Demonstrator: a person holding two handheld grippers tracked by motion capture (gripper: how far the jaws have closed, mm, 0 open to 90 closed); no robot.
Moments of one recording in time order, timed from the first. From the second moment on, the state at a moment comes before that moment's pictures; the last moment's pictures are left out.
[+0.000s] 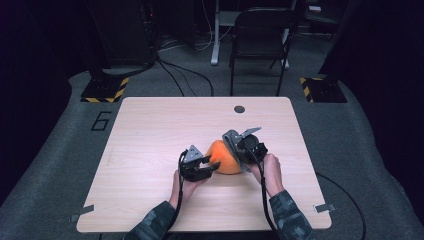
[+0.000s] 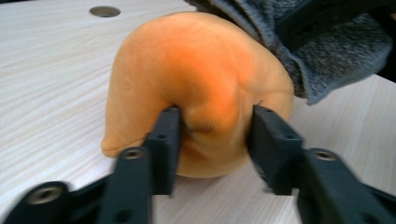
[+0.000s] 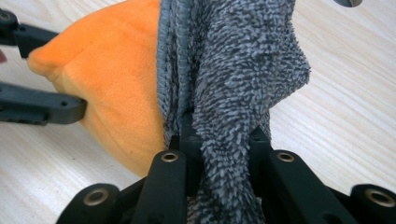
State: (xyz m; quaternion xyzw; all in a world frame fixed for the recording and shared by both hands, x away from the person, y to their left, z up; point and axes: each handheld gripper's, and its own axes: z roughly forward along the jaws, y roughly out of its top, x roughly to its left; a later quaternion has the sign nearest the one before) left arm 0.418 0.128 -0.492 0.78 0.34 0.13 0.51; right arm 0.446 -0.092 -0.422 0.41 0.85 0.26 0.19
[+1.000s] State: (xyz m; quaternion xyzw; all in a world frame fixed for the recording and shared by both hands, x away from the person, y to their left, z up) left arm 0.421 0.113 -0.511 0.82 0.26 0.22 0.47; right arm 0.452 -0.097 -0.425 0.42 0.85 0.27 0.18
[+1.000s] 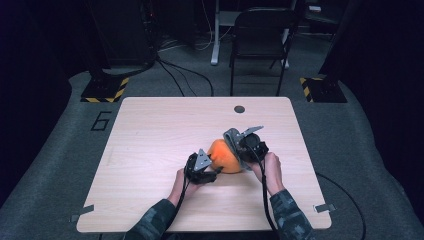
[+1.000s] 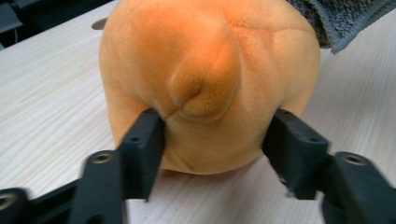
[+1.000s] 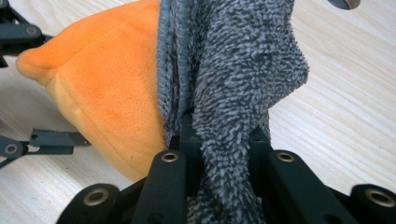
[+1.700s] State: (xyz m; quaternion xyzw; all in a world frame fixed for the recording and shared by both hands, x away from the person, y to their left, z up) left arm 0.416 0.114 -0.488 0.78 0.30 0.18 0.53; right arm 0.454 -0.154 -0.398 0.48 0.79 0.32 0.21
